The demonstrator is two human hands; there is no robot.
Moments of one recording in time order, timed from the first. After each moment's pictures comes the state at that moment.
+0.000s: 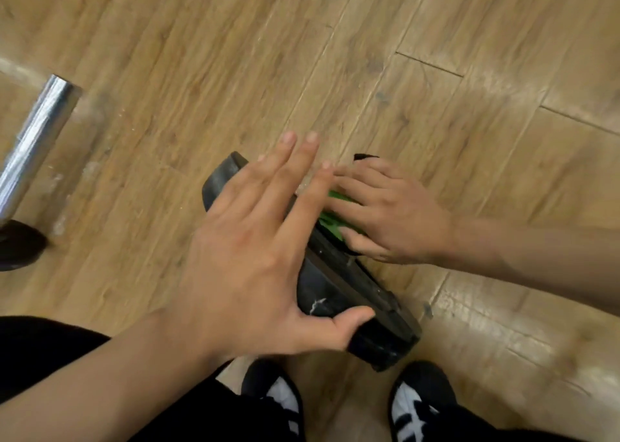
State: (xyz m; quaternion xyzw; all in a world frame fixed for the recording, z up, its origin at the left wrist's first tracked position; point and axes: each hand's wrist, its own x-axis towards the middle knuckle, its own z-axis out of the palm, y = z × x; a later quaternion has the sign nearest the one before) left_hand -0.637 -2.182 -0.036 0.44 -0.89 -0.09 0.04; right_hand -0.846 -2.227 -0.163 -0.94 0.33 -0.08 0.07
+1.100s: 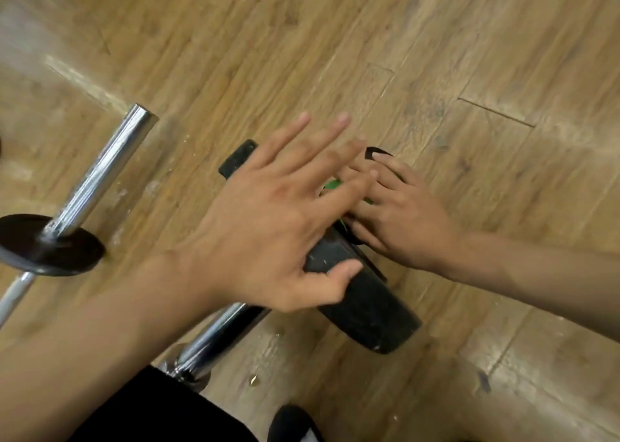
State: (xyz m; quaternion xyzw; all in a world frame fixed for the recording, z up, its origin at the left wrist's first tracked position) left_hand -0.595 -2.267 -0.028 0.37 -0.93 -0.02 -0.04; right_hand -0.790 -2.283 -0.179 -0.92 0.35 -0.17 0.04
